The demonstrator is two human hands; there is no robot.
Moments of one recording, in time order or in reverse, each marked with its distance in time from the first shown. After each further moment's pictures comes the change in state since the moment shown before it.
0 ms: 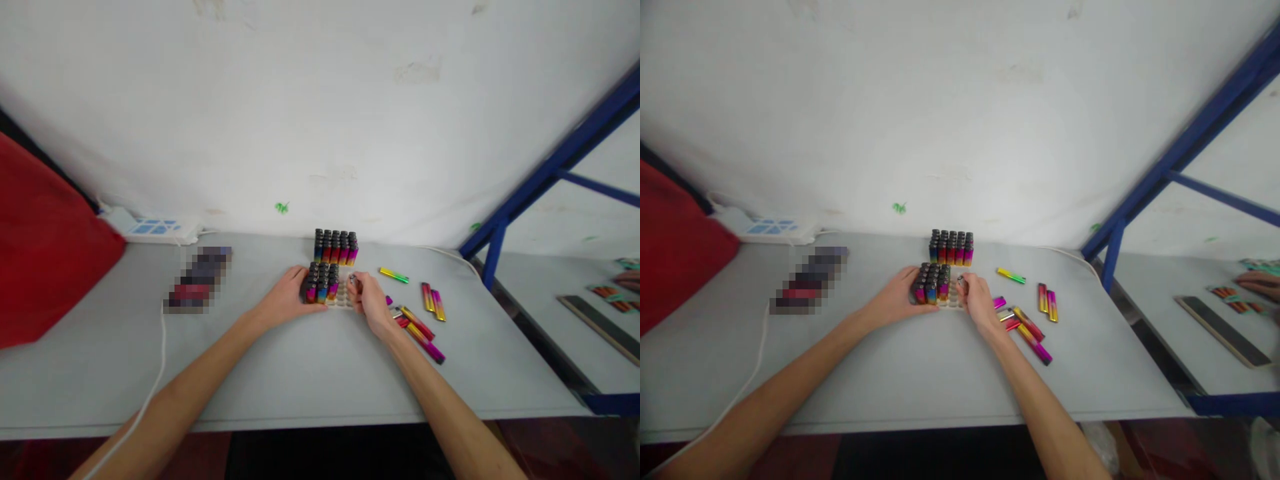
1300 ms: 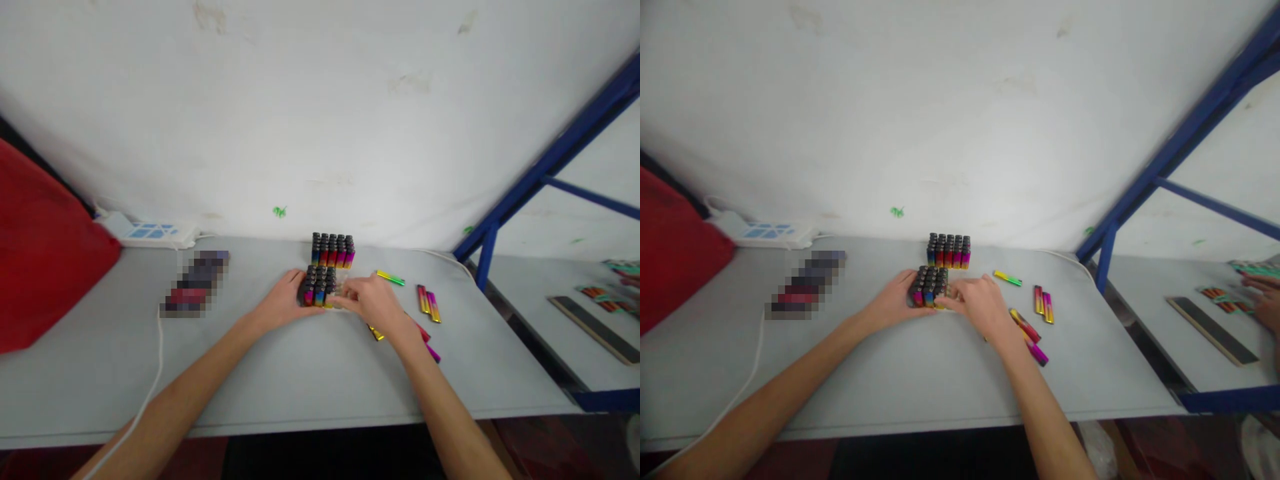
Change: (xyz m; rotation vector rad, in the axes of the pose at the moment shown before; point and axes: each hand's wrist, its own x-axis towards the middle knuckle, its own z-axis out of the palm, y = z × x) left_hand 0.001 0.001 -0.001 -0.028 0.000 0.011; right_hand -0.008 -0.024 -0.033 -1.191 -0.108 -0.531
